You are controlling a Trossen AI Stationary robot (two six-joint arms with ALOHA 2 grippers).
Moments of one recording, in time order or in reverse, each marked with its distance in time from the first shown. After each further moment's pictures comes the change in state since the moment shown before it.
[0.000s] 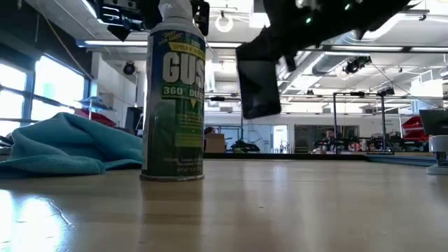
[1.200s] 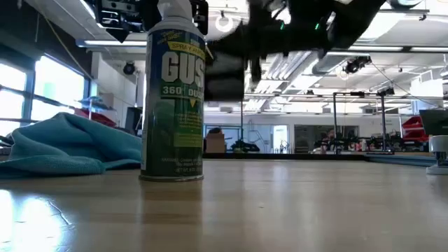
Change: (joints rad) left arm 0.000 0.001 -0.015 -0.002 0.000 0.031; right arm -0.091 0.068 0.104 0.143 -0.336 0.187
